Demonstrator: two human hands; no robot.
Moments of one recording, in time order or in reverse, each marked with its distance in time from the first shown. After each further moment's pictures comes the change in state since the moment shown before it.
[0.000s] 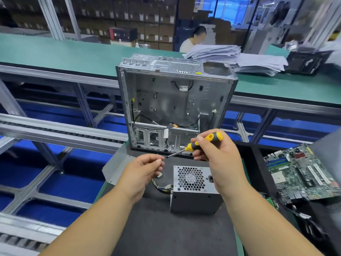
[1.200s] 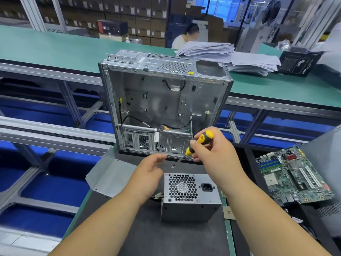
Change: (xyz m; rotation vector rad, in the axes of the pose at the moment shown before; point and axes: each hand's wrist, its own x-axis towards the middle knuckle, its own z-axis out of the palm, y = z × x) left_hand 0.043 -0.027 0.024 0.537 -0.066 0.099; right_hand 0.039 0.008 -0.021 -0.461 -0.022 0.002
